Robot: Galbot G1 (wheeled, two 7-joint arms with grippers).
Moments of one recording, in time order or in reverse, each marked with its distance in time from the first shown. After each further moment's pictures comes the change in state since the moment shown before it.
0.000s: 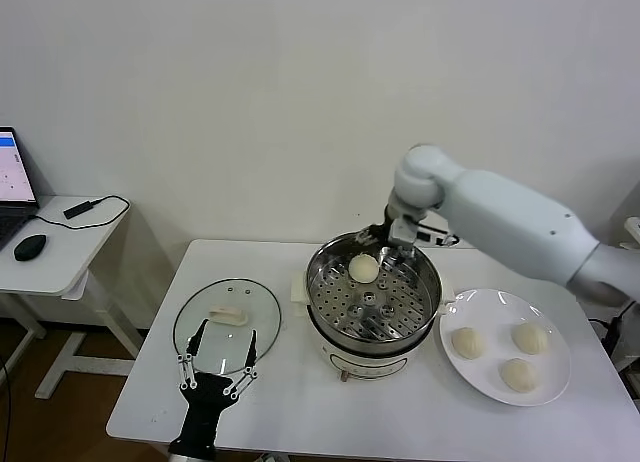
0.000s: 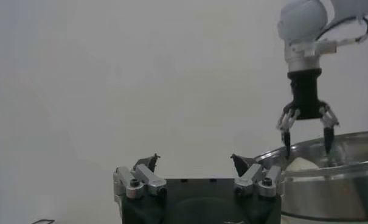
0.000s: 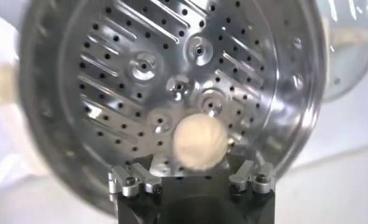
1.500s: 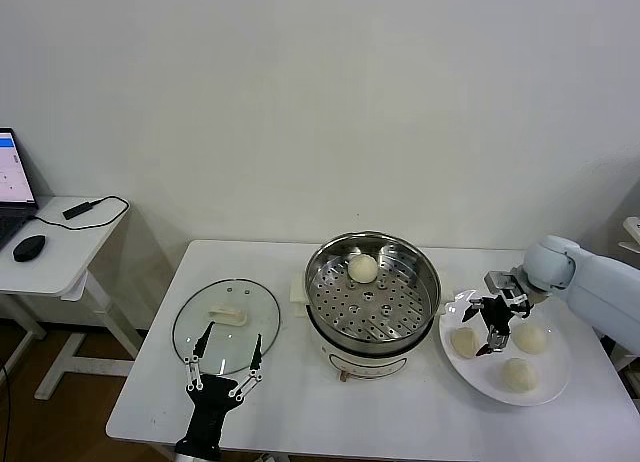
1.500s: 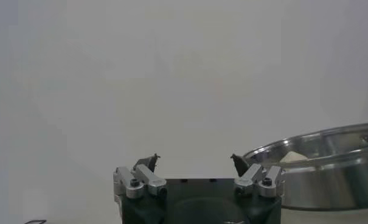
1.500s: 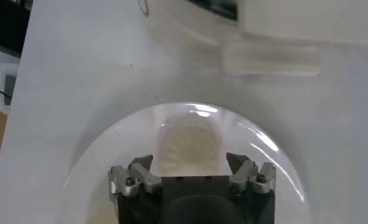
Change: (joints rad) left arm -0.015 -0.001 0.010 0.040 0.014 -0.017 0.001; right arm -0.330 -0.269 -0.094 -0.119 0.334 -0.419 0.205
